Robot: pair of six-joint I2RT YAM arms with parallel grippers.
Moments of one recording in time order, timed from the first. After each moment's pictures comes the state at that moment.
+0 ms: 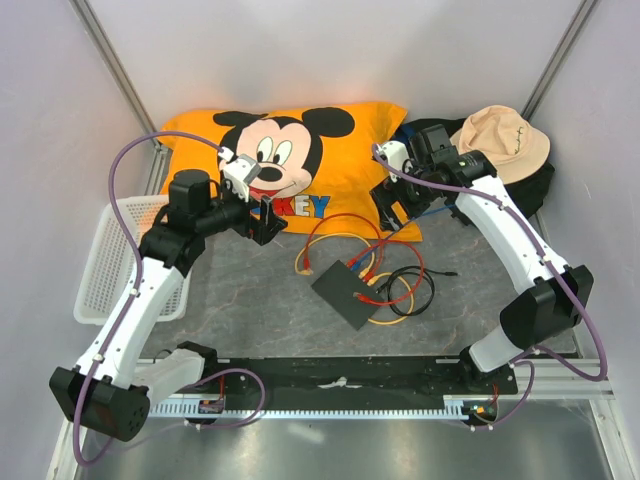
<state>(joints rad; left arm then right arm) -0.29 1.05 1.08 -0.47 0.47 0.08 0.38 1.57 1.61 -1.05 -0.29 -0.27</state>
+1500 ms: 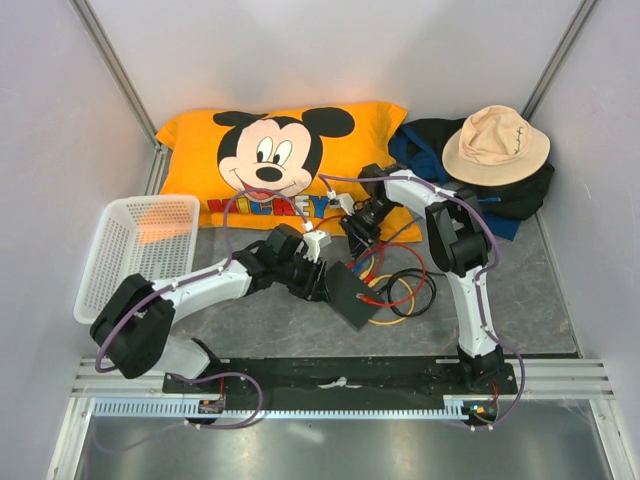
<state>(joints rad) -0.72 1.40 0.73 -0.19 0.44 -0.32 0.43 2.28 1.77 -1.09 -0.69 -0.51</state>
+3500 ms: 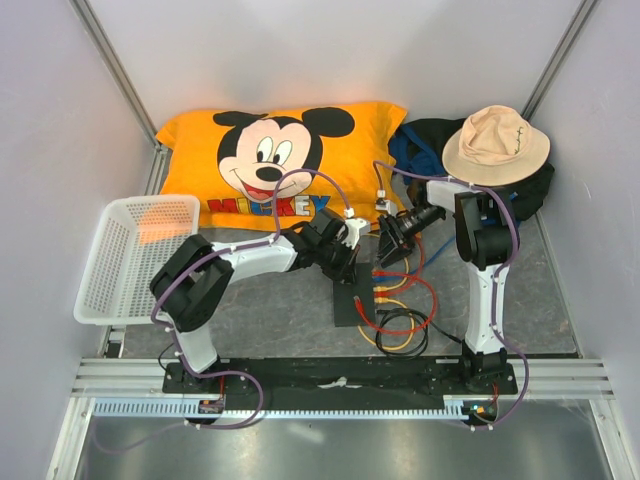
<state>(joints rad) -0.80 1.79 1.07 -0.17 0.38 -0.22 0.17 2.25 1.53 -1.10 -0.92 -0.35</state>
